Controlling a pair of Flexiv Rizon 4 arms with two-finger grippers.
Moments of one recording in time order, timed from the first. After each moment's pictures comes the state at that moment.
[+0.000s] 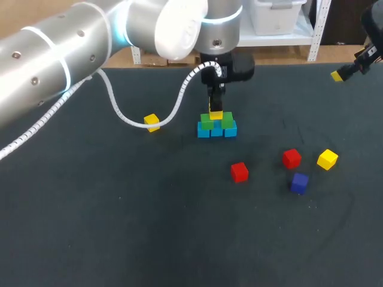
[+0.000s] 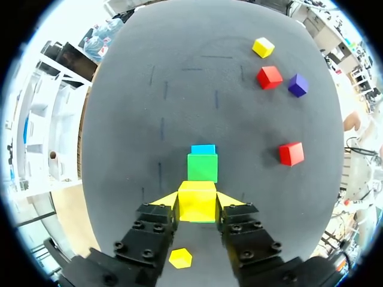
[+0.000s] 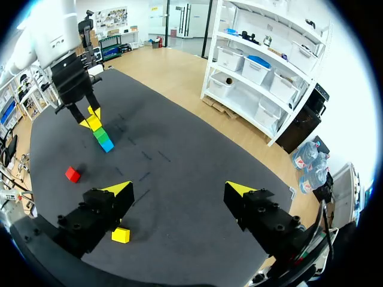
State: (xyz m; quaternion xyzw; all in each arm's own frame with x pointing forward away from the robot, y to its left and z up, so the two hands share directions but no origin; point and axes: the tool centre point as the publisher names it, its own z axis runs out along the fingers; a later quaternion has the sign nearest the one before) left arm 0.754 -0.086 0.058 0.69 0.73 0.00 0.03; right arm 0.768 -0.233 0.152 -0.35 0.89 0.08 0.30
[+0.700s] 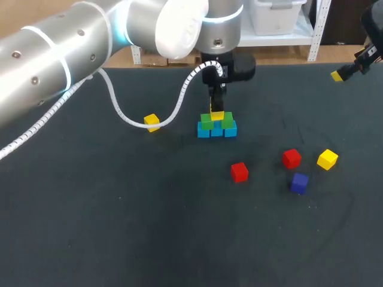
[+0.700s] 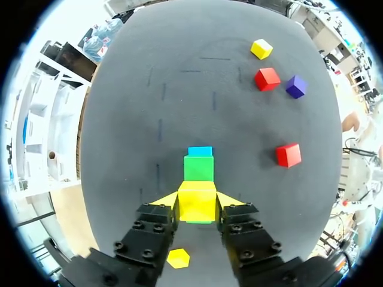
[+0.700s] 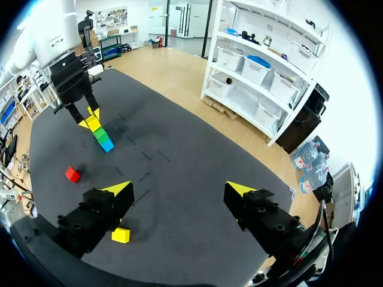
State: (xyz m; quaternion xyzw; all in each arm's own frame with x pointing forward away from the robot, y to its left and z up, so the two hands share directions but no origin) left arm 0.750 -0.088 0.059 0.69 0.73 0.00 0.02; right arm 0.768 -0.233 0.152 -0.35 0.89 0.08 0.30
